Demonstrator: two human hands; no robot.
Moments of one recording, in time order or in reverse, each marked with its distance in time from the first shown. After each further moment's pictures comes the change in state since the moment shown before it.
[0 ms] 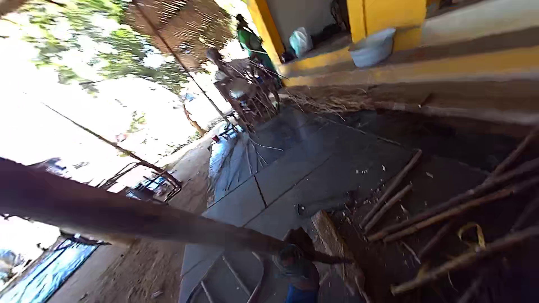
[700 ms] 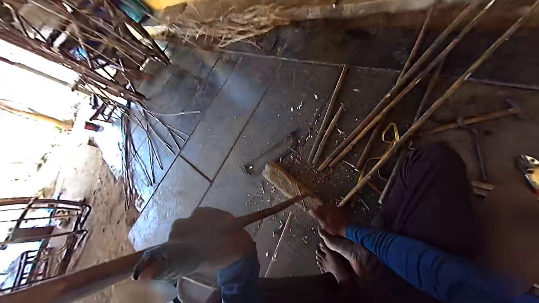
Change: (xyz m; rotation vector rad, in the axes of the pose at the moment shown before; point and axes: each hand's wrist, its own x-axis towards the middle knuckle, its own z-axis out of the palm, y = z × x) left_hand 0.001 0.016 -0.009 0.112 0.081 -0.043; right_hand 0.000 0.020 0.017 0.053 -0.139 0.142
